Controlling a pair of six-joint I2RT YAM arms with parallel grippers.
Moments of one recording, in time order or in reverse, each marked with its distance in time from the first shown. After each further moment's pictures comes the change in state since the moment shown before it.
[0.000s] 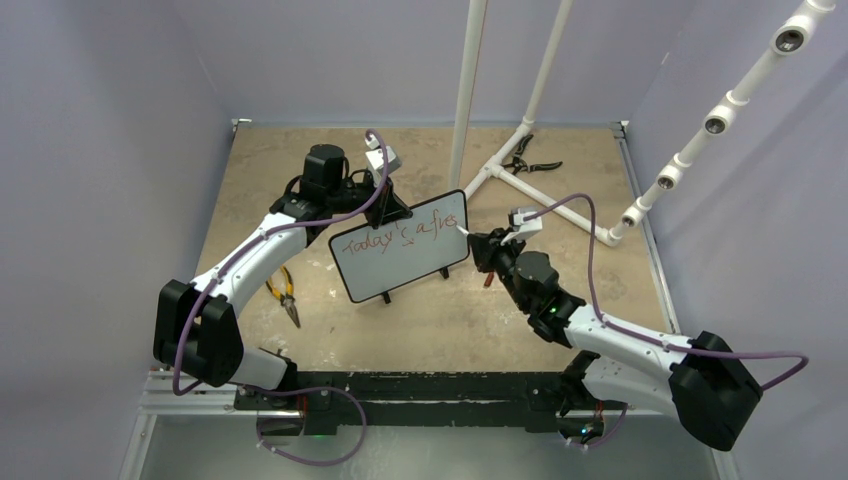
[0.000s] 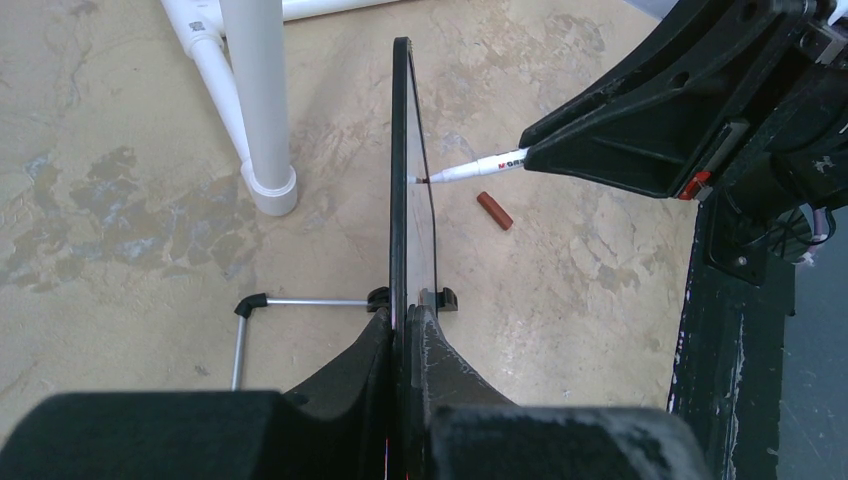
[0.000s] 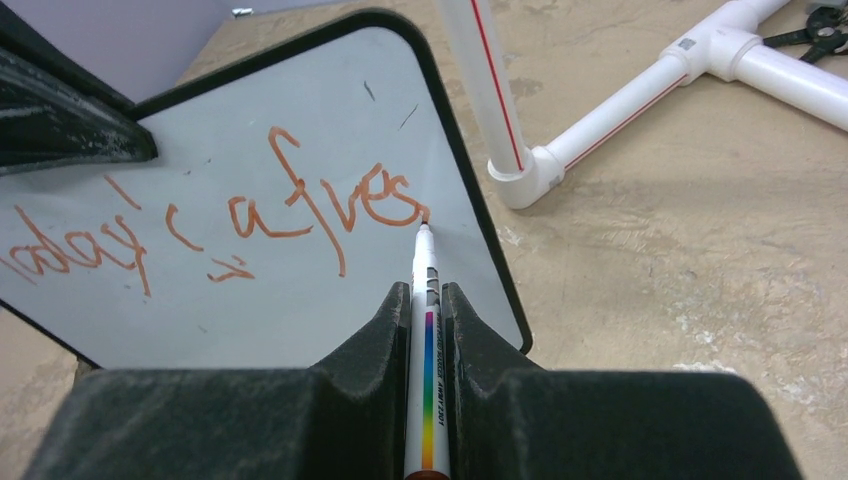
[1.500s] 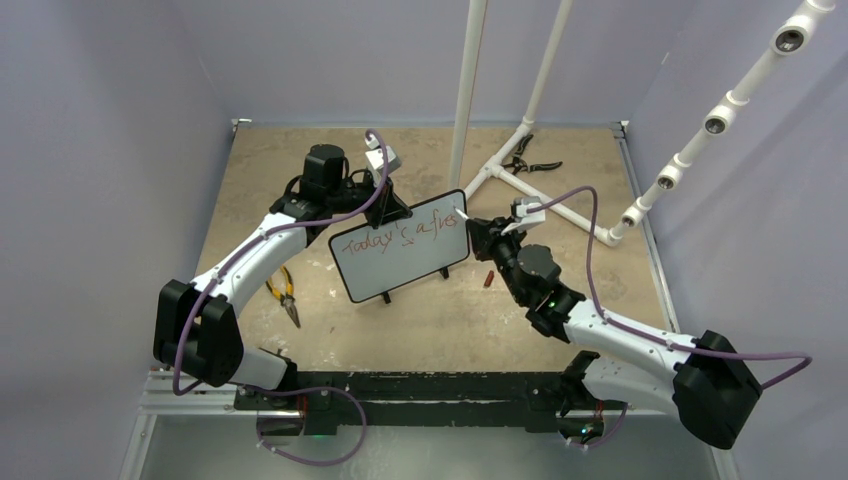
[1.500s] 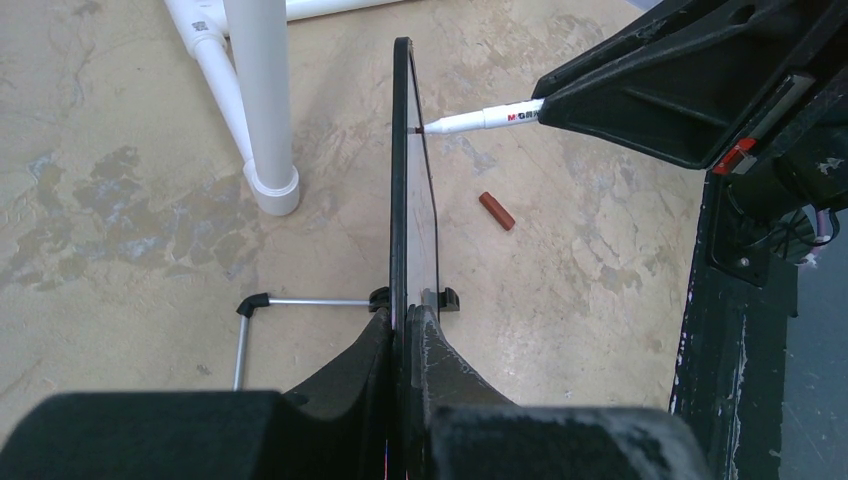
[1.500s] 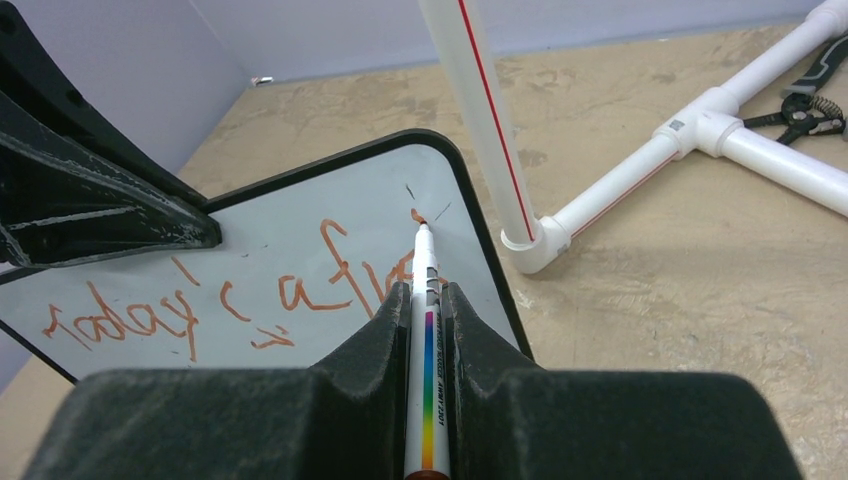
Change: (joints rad) left arm 0.000 0.000 0.000 0.000 -0.003 0.000; right arm 0.012 0.008 0.074 0.033 0.045 -0.045
